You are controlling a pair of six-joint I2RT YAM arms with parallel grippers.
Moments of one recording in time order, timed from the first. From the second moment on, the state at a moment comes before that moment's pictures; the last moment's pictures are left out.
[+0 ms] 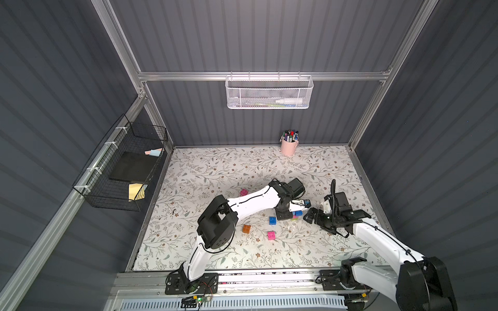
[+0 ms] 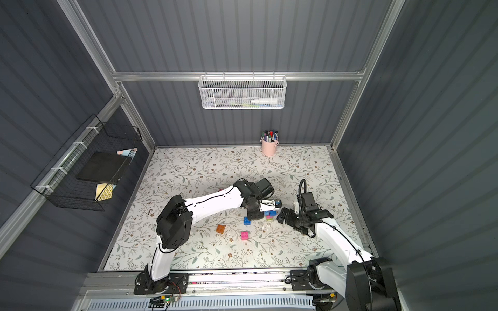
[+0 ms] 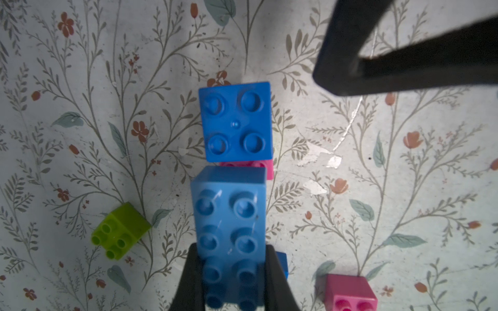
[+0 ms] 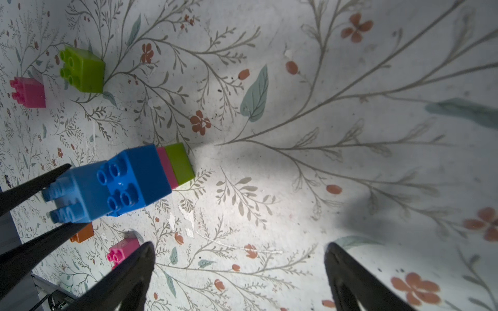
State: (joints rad) left arm -1.00 2.11 1.75 -0.93 0.02 0.52; right arm 0.23 1.10 0.53 -0.56 -0.29 0.55
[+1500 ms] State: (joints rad) left arm -1.02 2.12 1.78 -0.92 -0.02 0.51; right arm 0.22 1.09 0.51 -0.55 -0.29 0.55
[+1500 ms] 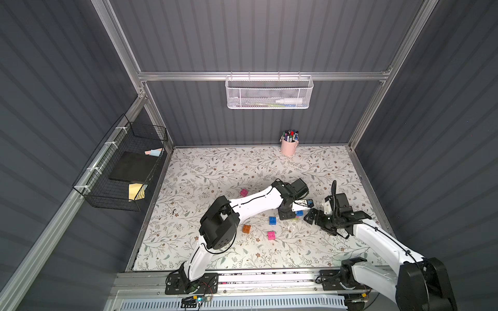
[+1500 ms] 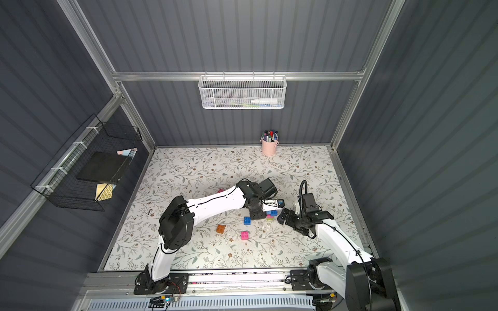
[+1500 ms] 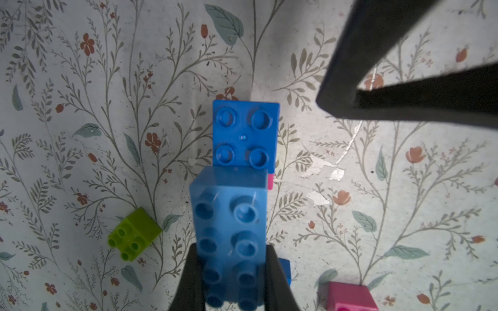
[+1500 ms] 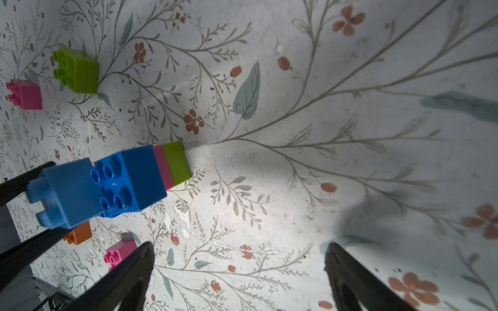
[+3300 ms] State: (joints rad) left arm -1.01 2.09 1.75 -0.90 0.03 0.56; right arm 0.21 1.09 0.51 -0.55 -0.30 0.55
